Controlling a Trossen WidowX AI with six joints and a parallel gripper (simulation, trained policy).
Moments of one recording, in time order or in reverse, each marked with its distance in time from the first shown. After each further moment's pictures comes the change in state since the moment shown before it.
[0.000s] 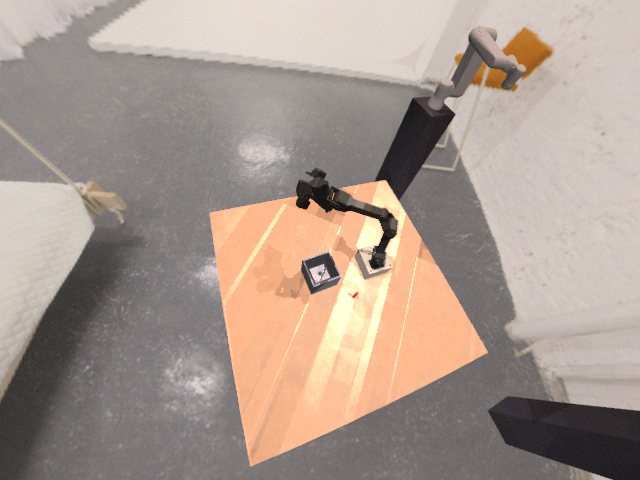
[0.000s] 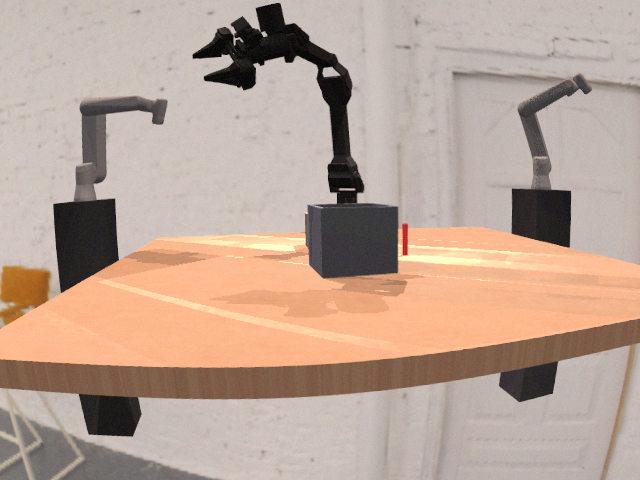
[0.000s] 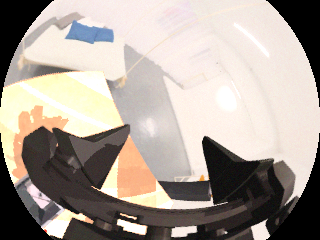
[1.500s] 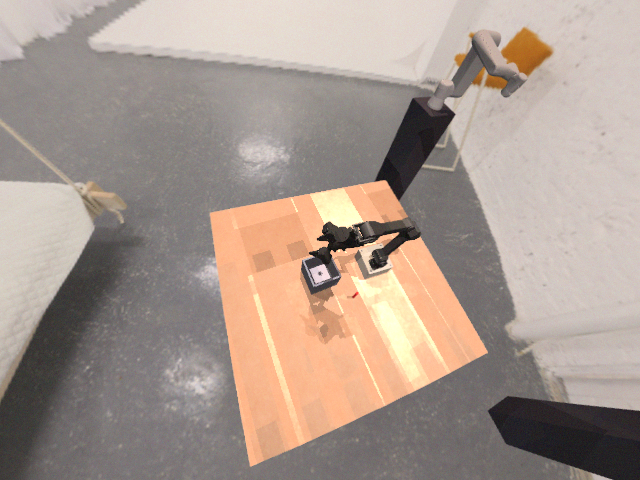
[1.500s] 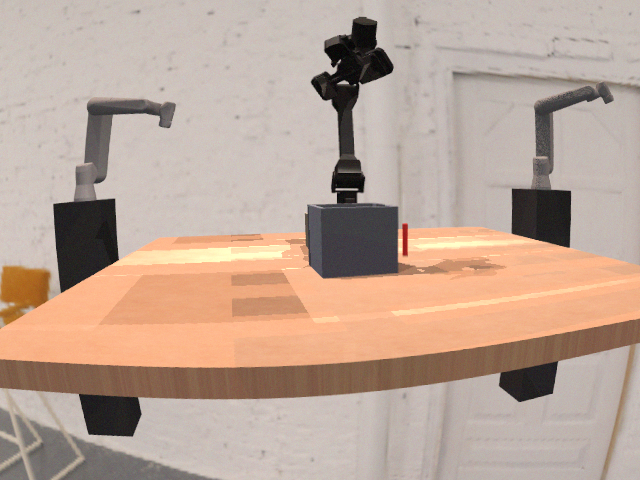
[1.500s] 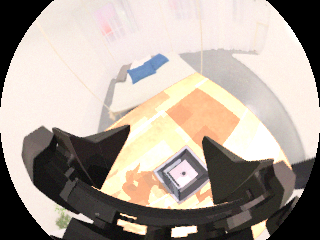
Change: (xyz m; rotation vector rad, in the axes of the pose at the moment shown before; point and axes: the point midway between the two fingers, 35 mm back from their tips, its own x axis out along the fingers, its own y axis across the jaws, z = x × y) arm -0.238 0.162 -0.019 0.793 0.151 0.829
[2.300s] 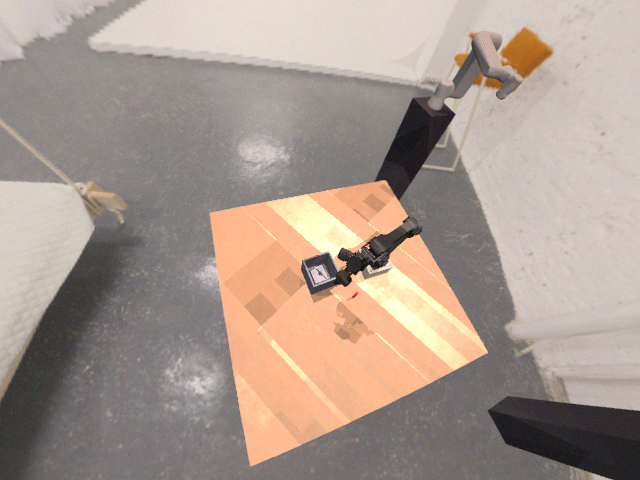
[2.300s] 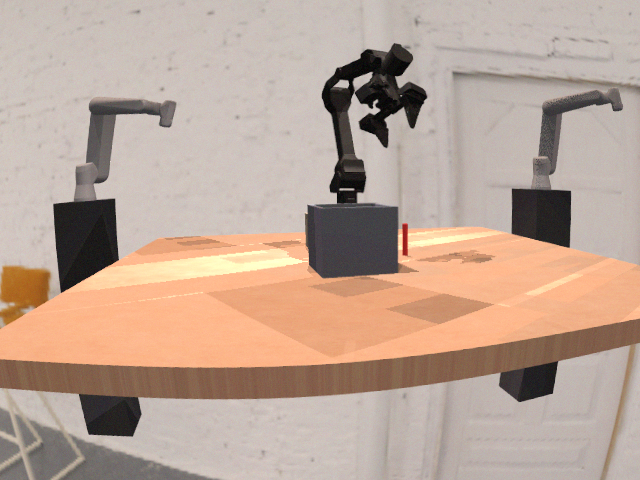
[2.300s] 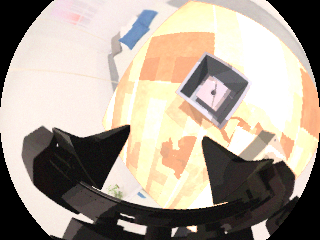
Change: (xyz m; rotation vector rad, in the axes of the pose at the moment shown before) arm -0.050 0.022 -0.159 0.318 0.526 0.010
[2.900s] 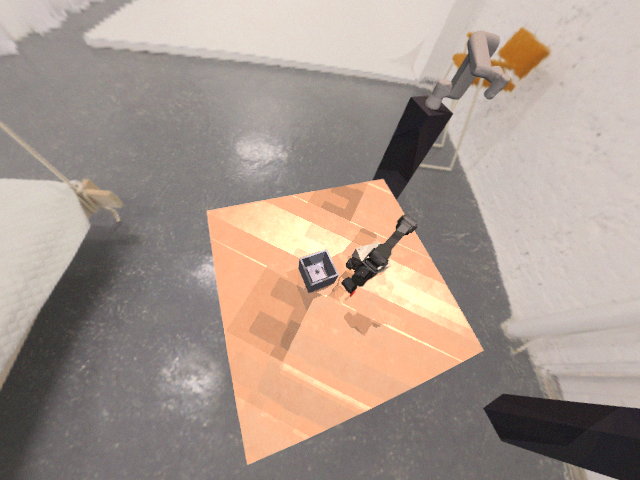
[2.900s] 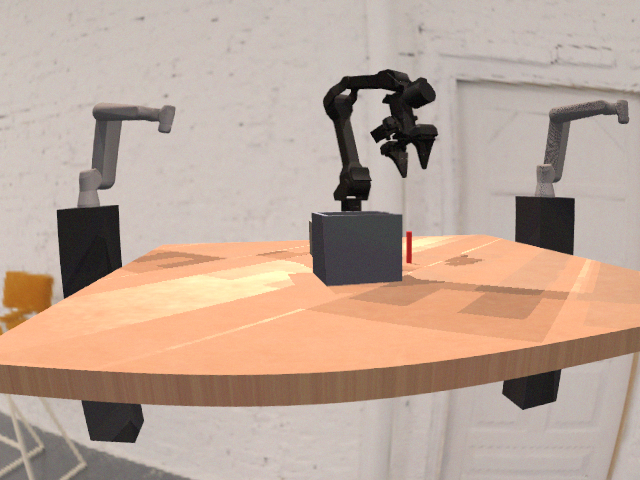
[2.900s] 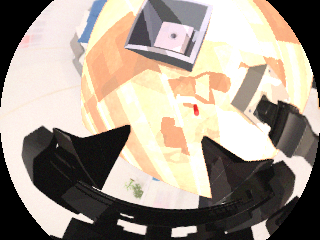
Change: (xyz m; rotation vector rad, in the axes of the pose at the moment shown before) arm 0.014 -0.056 -0.087 0.253 0.215 -0.275
